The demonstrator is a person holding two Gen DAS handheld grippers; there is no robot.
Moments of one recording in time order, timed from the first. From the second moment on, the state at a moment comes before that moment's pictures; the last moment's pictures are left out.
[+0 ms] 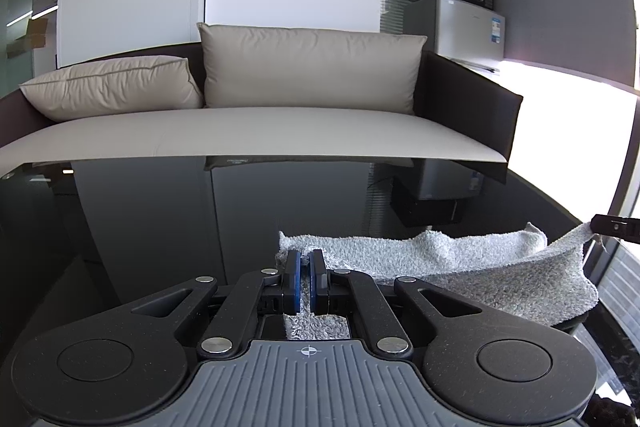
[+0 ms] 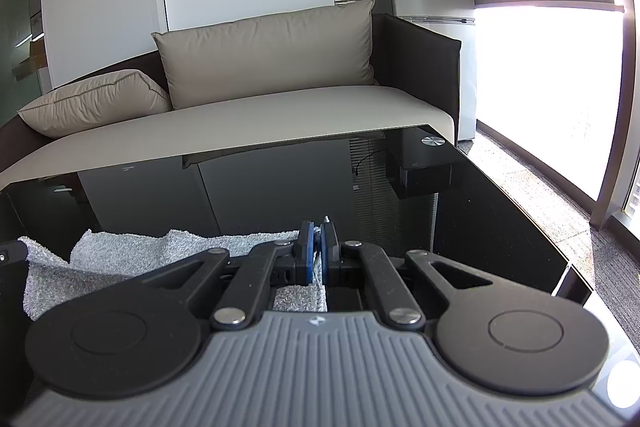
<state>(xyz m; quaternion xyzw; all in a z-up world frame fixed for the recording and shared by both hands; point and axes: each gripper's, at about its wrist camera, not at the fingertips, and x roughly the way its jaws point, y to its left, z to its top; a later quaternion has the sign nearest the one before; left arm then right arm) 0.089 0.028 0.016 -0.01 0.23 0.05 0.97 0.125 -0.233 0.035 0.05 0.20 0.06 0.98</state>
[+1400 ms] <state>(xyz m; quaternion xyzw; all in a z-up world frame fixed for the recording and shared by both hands) 0.161 0.035 0.002 0.01 0.26 0.05 0.96 0.200 -0.227 0.014 0.03 0.23 0.05 0.97</state>
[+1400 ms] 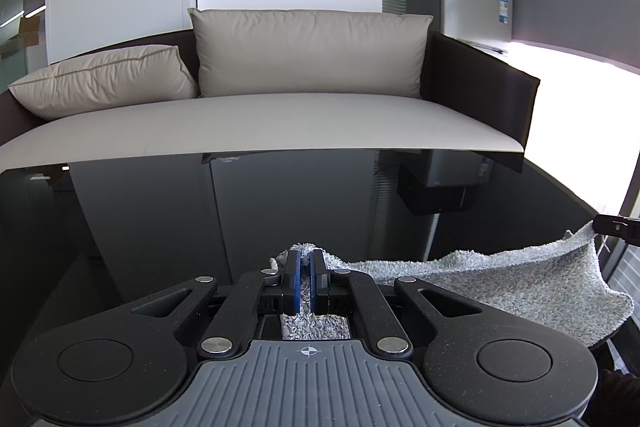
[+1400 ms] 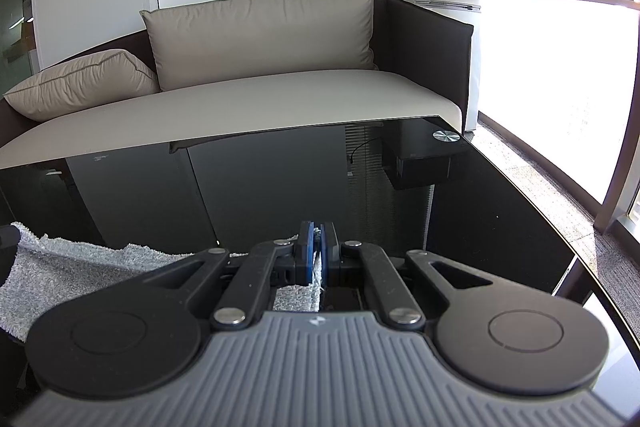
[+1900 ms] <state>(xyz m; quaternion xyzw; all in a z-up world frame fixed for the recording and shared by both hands) 0.170 0.042 -0.003 0.00 0.27 0.06 0.96 0.210 -0.228 0.007 0.03 0.23 0.04 0.97</state>
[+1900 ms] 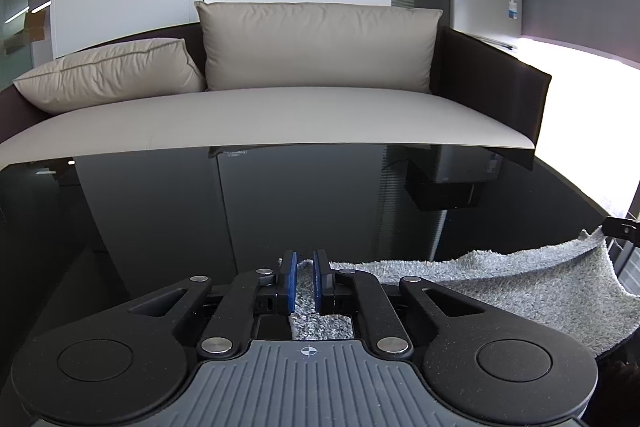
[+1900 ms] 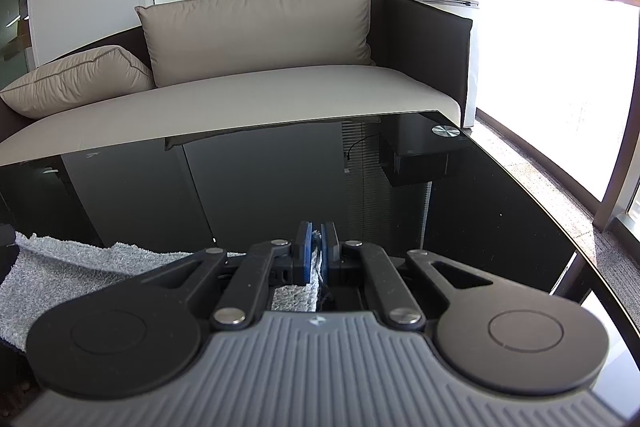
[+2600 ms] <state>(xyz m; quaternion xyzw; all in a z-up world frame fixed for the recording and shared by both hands) 0.170 0.046 -0.004 0.00 0.27 0.06 0.96 0.211 -0.237 0.011 0.04 0.23 0.03 0.97</state>
